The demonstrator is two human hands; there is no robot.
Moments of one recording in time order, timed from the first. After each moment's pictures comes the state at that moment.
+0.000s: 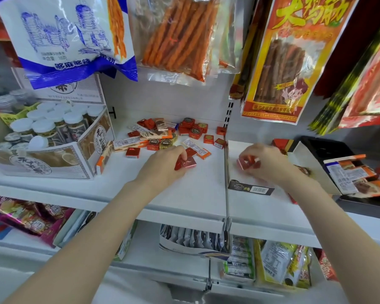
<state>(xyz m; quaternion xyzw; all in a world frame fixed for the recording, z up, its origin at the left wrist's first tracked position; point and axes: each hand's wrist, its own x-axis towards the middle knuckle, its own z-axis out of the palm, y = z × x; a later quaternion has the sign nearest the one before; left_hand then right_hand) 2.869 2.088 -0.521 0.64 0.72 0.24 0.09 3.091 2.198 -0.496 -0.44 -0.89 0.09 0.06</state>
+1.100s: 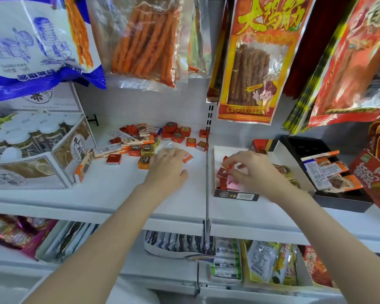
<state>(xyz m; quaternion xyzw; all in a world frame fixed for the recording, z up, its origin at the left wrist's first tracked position) 2.913 2.115 -0.521 0.63 0.76 0.13 0.06 3.112 2.174 -0.490 -0.38 -0.90 0.13 0.14</state>
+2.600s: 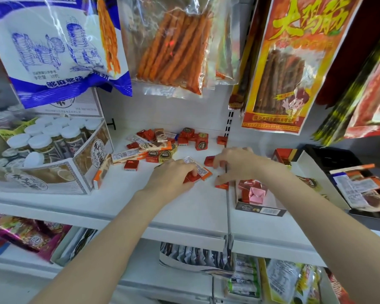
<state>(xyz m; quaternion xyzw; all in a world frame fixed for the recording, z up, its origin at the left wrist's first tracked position) 2.876 2.109 -0.523 0.68 0.72 0.13 0.05 3.030 2.222 -0.492 -0.33 -0.94 0.06 -0.09</state>
